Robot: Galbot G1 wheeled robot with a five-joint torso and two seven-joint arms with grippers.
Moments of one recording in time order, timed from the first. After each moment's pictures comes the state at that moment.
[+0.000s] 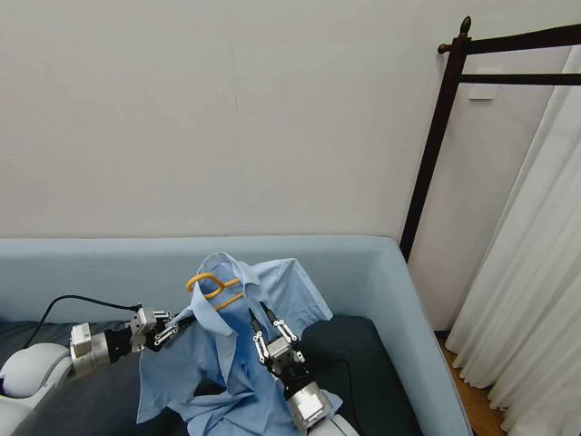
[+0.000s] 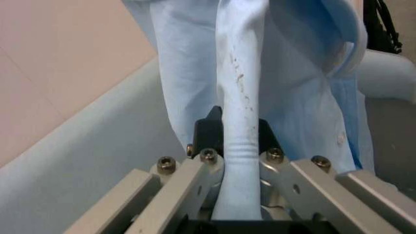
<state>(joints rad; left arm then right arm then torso) 0.90 -0.67 -0.35 -1.46 -0.57 -0.25 0.88 -0.94 1.31 -0.21 1.67 -0.11 0.27 0.27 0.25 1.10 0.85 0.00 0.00</state>
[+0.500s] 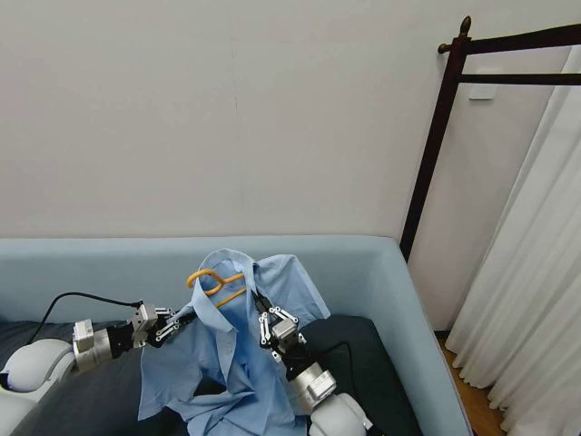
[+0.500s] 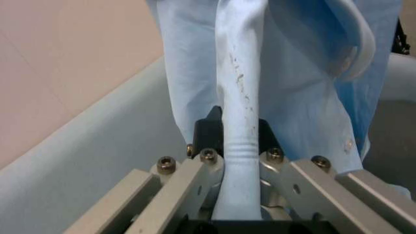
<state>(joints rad) 0.84 -0.67 -0.31 -1.40 -0.58 -0.25 0.89 -0.86 1.29 -0.12 1.70 0.20 0.47 -0.14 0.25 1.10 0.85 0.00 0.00</state>
